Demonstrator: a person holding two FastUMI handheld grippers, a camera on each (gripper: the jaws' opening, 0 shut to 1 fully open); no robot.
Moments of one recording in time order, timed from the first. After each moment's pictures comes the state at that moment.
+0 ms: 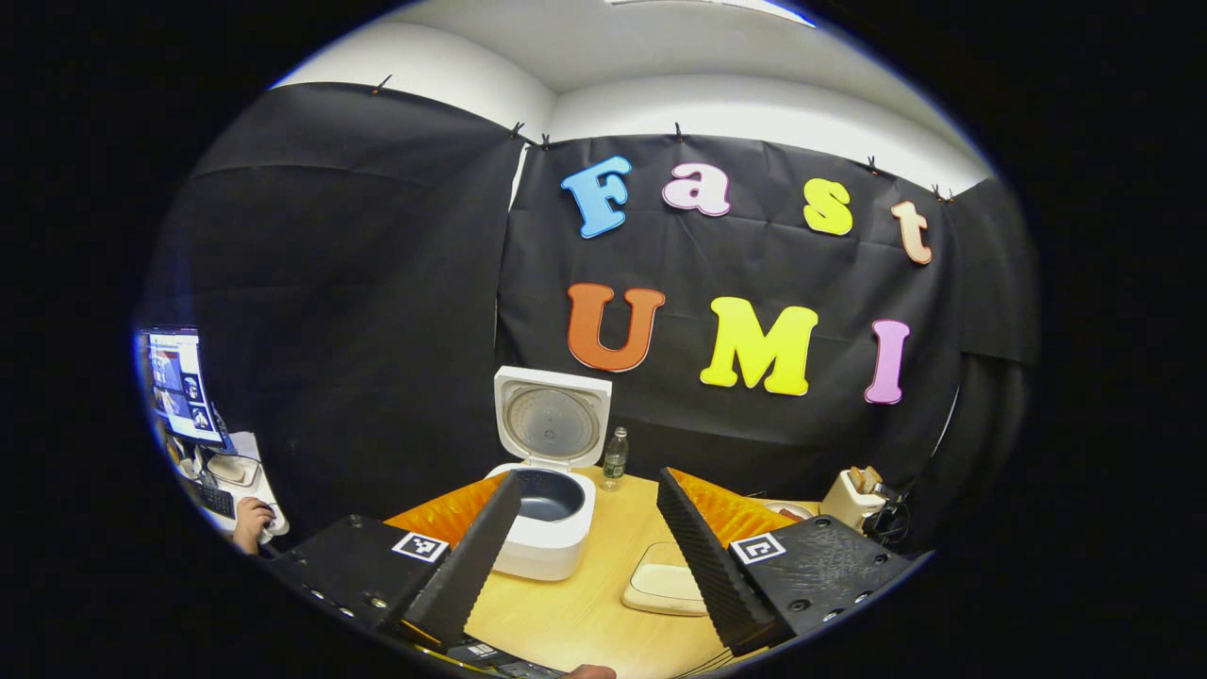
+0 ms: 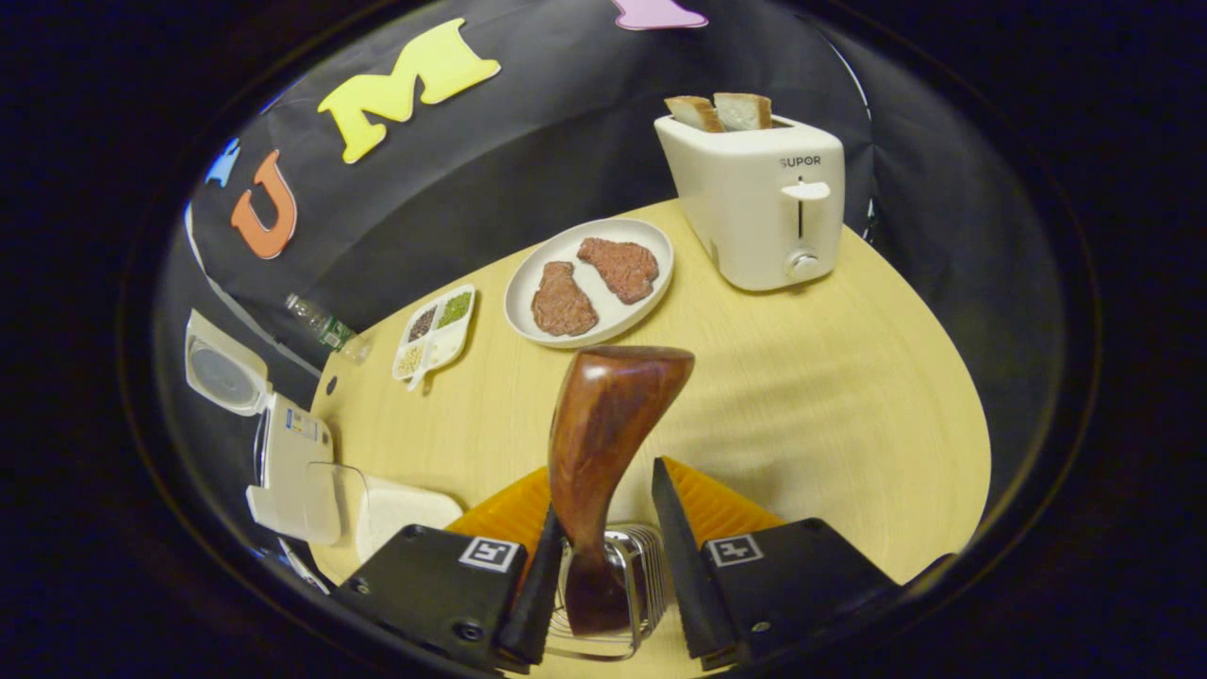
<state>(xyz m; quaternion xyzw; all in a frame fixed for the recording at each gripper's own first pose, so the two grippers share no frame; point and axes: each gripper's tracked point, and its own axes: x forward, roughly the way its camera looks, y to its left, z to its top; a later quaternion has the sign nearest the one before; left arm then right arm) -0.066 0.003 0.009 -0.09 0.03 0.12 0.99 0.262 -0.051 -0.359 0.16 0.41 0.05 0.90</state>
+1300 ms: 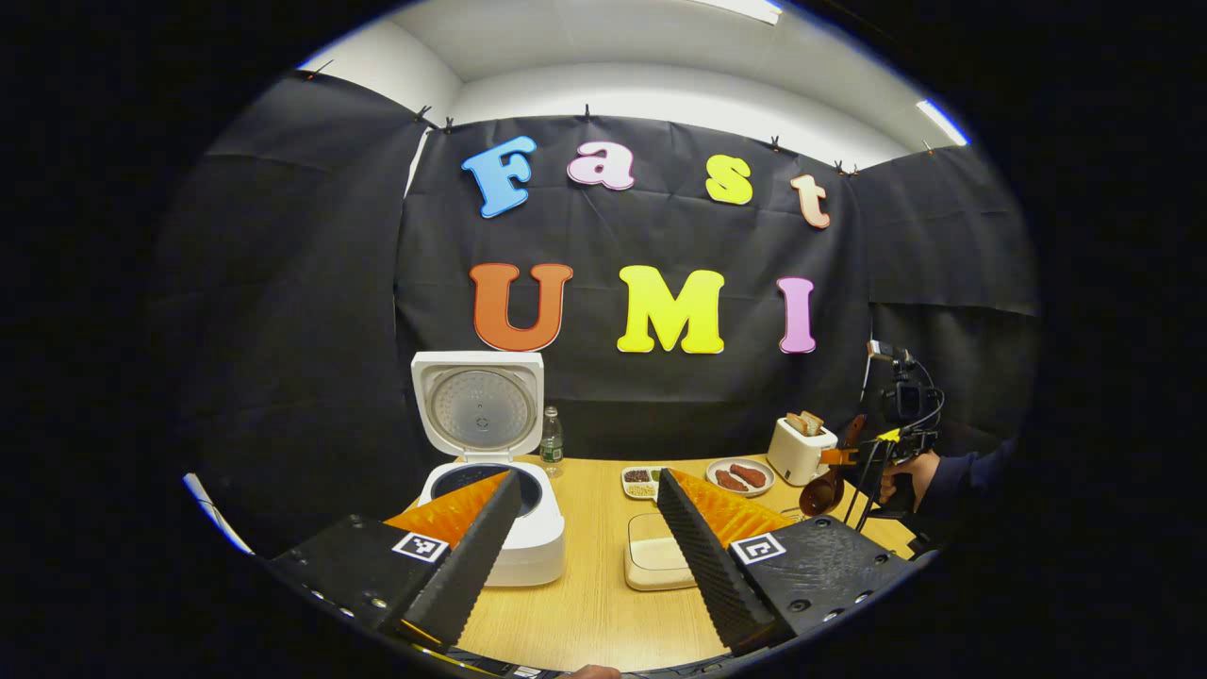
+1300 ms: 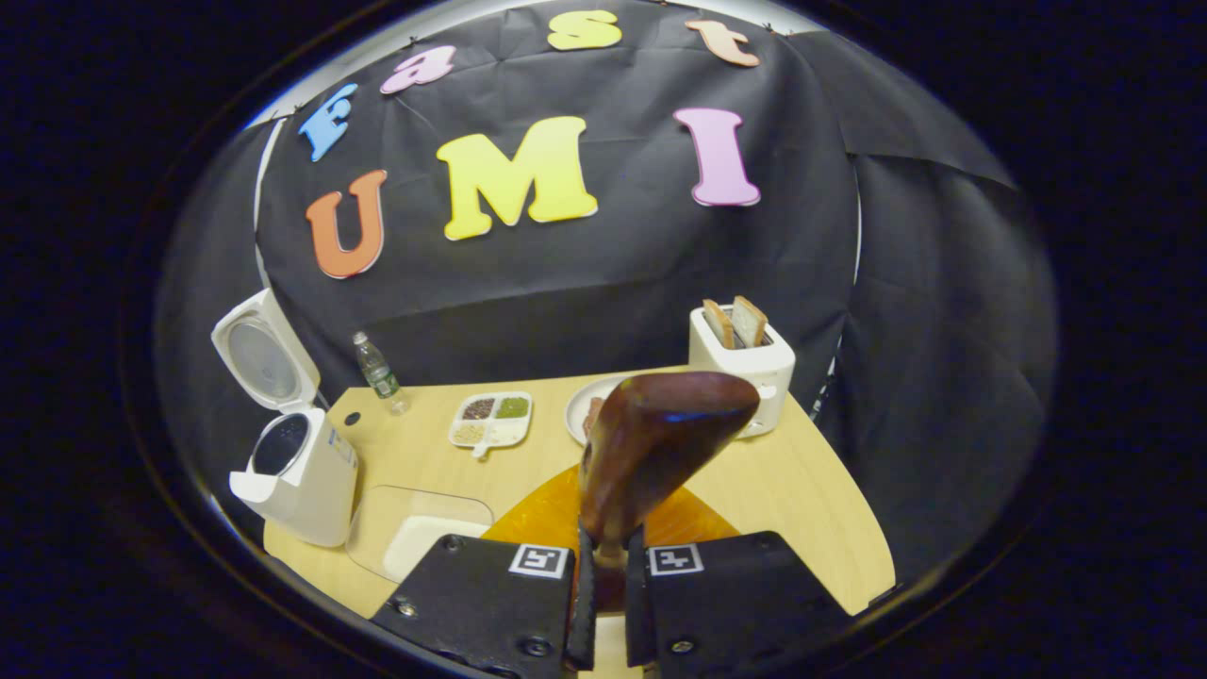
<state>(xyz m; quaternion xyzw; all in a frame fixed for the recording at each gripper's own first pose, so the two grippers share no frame) -0.048 0.021 -0.051 -0.04 0.04 -0.07 1.00 0.172 0.005 -0.173 0.05 0.19 0.03 0.98</state>
